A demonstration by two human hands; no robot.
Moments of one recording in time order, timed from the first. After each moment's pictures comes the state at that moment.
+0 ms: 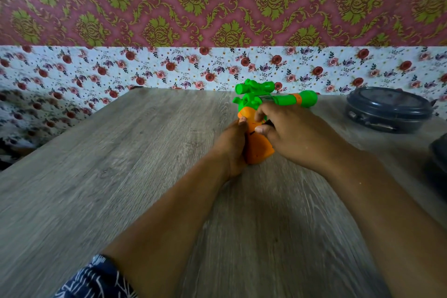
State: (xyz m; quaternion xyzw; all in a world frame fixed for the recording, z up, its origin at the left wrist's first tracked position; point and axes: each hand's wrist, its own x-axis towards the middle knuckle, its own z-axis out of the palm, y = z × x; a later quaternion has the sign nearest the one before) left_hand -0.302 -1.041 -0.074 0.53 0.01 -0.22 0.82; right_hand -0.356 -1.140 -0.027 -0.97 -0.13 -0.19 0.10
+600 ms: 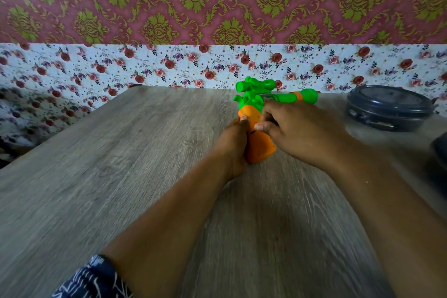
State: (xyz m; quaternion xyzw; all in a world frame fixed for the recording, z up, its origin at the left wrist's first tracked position) left_hand -0.290 -1.044 -0.087 0.56 -0.01 -0.19 0.80; right_hand -0.359 -1.141 -0.023 -0.98 -0.11 -0.17 0.07
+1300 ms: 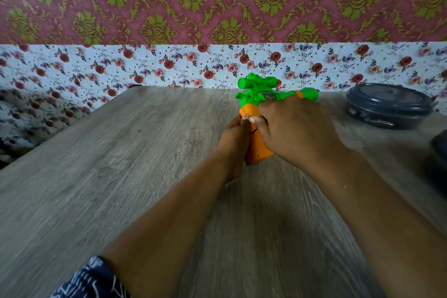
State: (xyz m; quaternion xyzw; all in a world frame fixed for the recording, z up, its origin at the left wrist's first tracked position) left_hand -0.287 -1.051 -0.093 0.59 -0.04 -0.14 0.79; right_hand -0.368 -1.125 -0.023 -0.95 -0.10 -0.29 -0.03
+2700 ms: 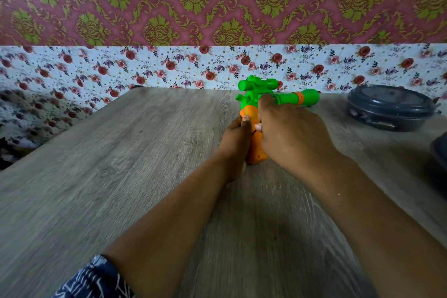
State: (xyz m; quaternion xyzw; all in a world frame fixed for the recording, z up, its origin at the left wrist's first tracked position) left_hand -0.287 -1.045 -0.096 0.65 -0.06 -0.11 0.75; right_hand -0.365 -1.118 -0.030 -0.96 -0.05 -0.28 0.02
